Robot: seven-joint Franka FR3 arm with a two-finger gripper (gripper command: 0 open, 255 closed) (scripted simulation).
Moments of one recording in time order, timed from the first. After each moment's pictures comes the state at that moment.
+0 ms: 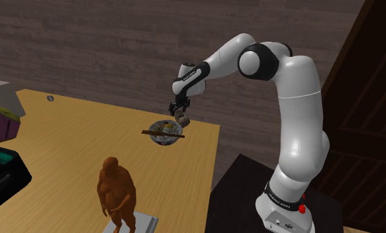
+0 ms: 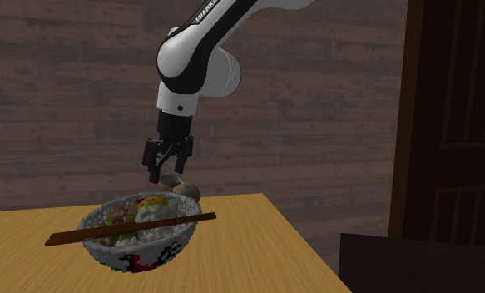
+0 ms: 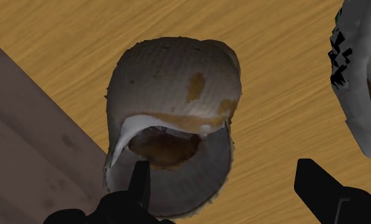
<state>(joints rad) -0.14 0.46 -0.10 -1.85 0.07 2.53 -0.11</state>
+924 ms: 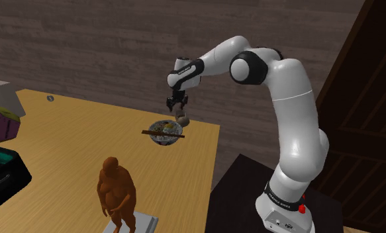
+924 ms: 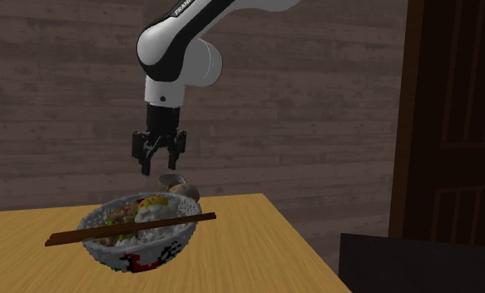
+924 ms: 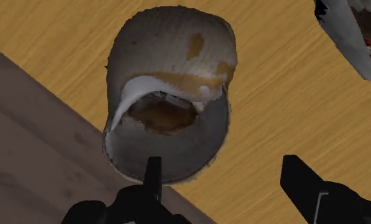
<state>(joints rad) -0.11 0.56 -0.15 -1.61 0.10 2.32 0.05</state>
